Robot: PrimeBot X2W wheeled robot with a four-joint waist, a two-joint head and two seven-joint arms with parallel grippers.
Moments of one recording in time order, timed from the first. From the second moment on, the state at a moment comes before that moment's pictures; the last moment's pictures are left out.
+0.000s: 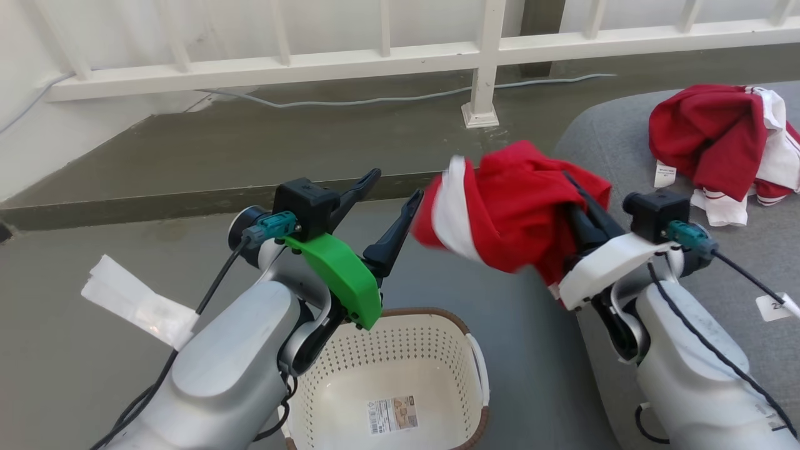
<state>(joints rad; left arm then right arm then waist) -0.62 0.15 -0.85 0.32 -0.74 -0.07 -0.12 -0.40 -0.12 0.37 0.52 0.32 0.08 -0.25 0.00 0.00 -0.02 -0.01</state>
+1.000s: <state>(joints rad) -0.49 0.17 -0.88 0.27 -0.74 -0.06 -0.19 -0.35 -0.20 0.26 0.42 0.32 0.04 -0.25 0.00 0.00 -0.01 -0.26</state>
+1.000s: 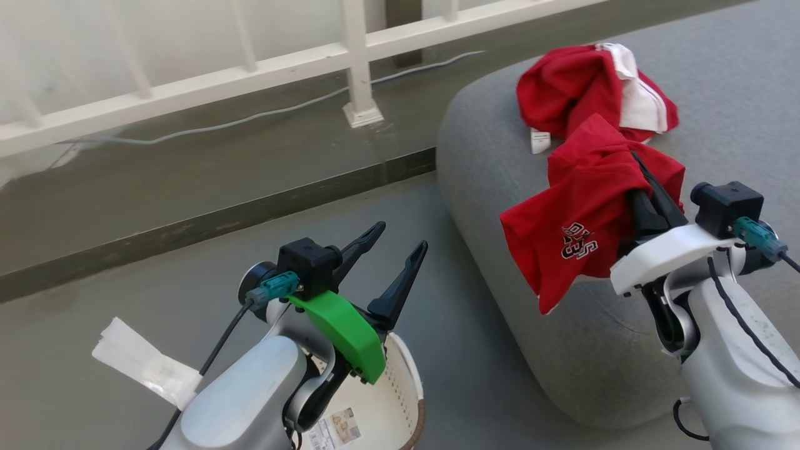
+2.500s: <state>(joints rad) -0.63 0.21 -0.92 0.05 -0.64 0.00 -0.04 -0.88 -0.40 -0.01 0.46 0.38 0.01 -0.20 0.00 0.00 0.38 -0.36</state>
